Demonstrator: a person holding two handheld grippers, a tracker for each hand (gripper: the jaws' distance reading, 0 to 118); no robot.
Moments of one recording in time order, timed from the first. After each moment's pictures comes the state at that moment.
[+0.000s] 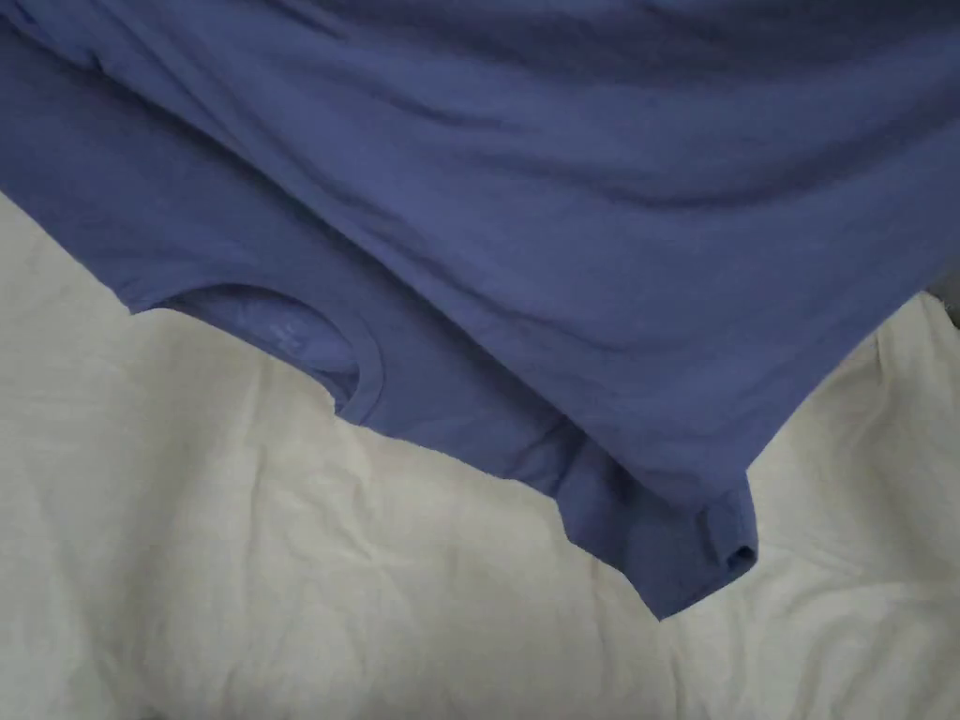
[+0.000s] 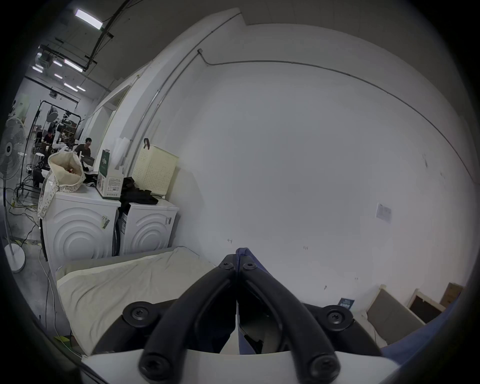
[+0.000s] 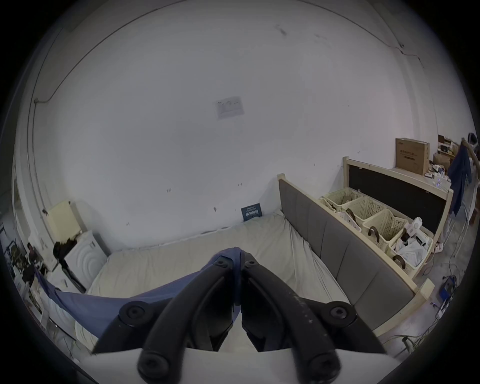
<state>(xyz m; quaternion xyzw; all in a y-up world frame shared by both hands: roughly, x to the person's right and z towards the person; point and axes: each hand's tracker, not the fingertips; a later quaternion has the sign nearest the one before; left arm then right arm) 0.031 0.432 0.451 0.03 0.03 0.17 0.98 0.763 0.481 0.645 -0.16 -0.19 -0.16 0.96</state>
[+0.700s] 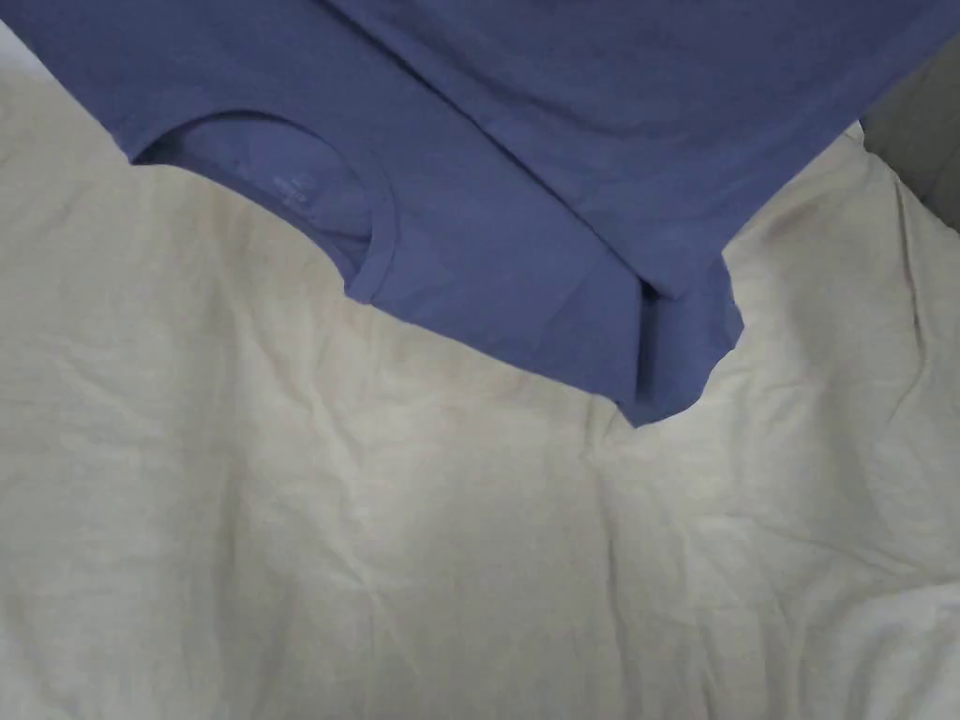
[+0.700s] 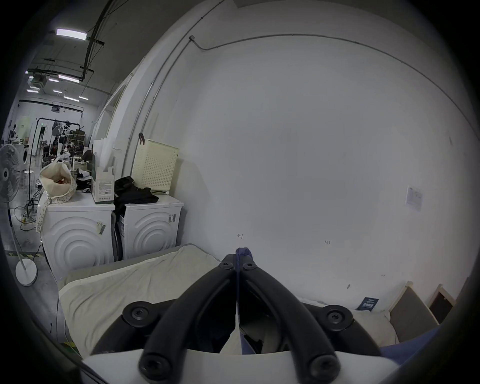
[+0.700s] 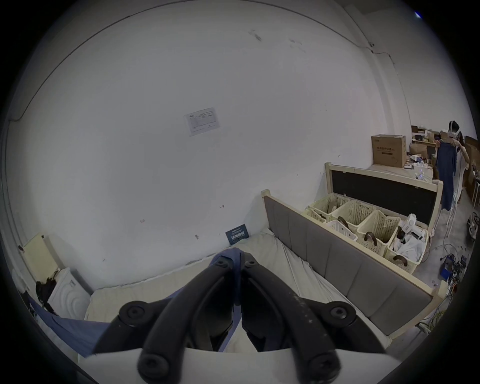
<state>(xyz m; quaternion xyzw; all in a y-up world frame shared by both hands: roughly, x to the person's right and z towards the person) 0.127 0.469 0.255 -0.04 0.08 0.13 0.99 0.768 0.502 0.472 -0.12 -0.29 -0.18 0.93</state>
